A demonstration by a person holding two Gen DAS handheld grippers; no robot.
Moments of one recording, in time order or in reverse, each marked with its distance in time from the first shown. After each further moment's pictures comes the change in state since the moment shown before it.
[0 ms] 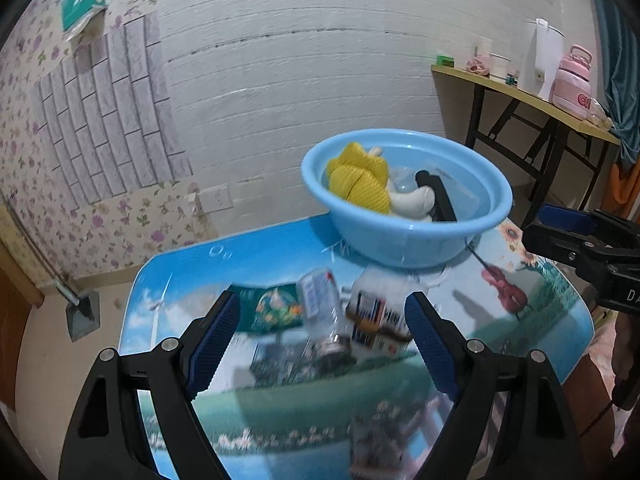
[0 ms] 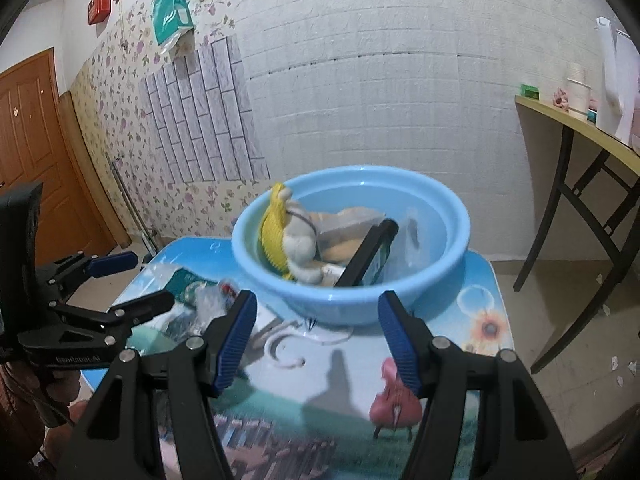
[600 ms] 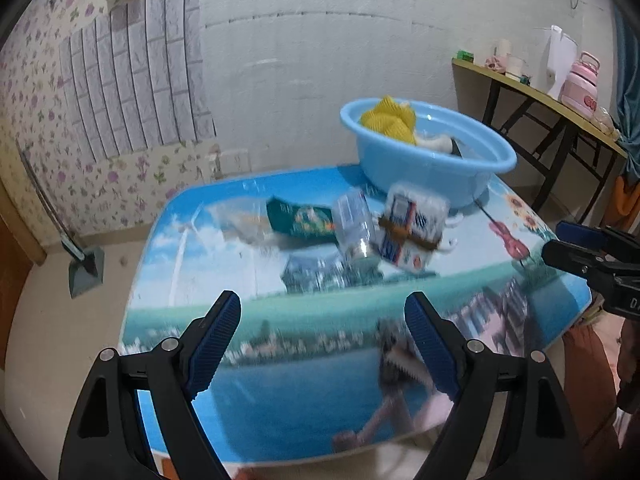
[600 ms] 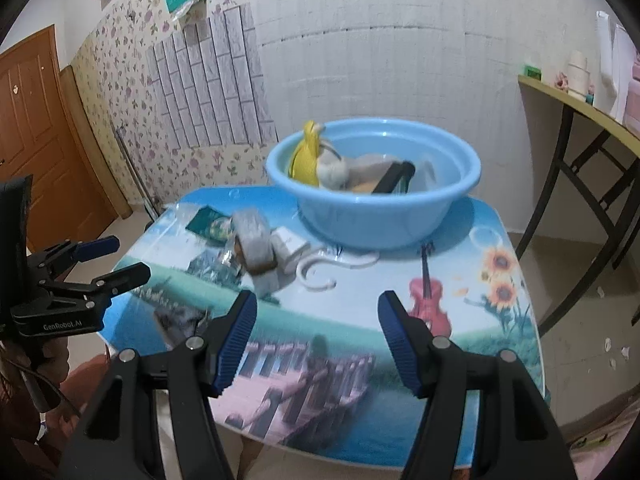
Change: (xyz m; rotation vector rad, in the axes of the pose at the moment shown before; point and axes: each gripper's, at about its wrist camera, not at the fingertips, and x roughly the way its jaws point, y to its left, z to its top) left arm -0.027 0.028 -0.068 -0.086 0.062 0.005; right arm -0.019 0.033 -0.050 -0.020 0.105 -0.013
